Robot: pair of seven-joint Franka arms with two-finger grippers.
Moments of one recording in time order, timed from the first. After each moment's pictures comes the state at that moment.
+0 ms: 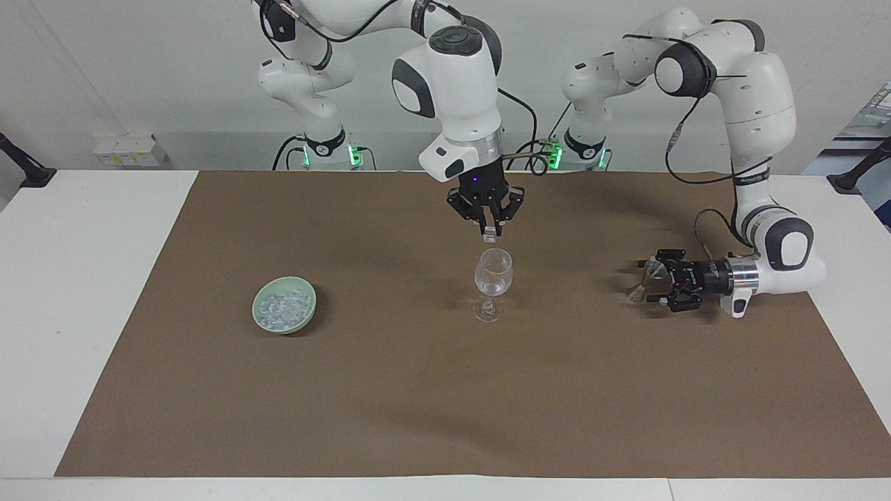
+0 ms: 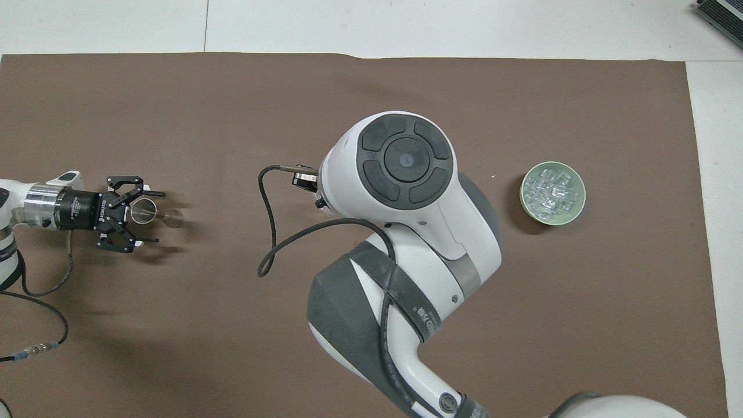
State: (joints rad) left arm 0.25 0.65 0.17 -1.73 -1.09 1.34 -0.59; right arm 0.39 0.39 0.31 -1.35 -0.04 1.97 0.91
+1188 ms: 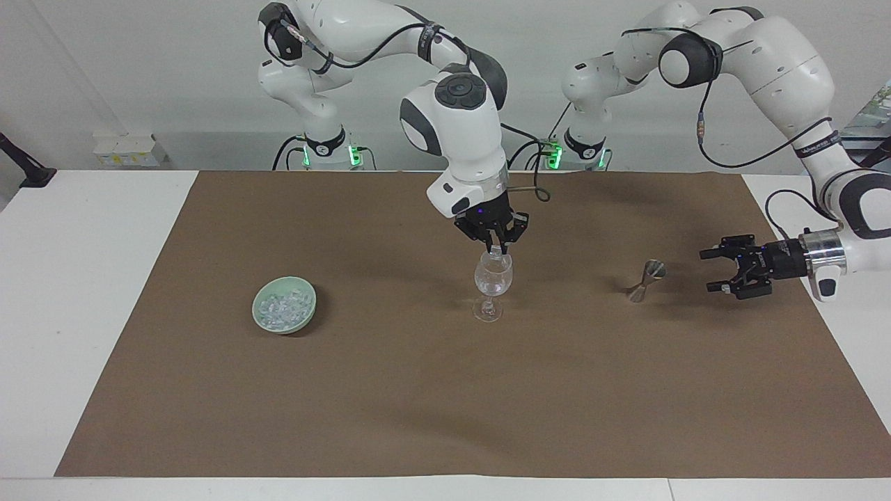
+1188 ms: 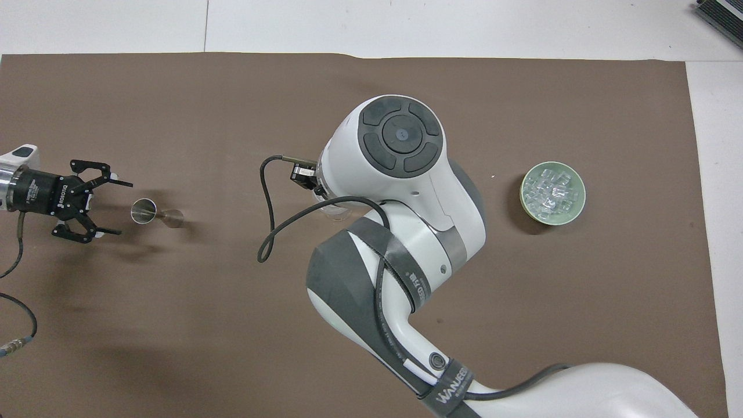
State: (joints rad) left arm 0.26 0.58 0.23 -1.39 -0.82 1.27 -0.59; right arm 0.38 0.47 0.31 -1.33 0.02 1.97 0.91
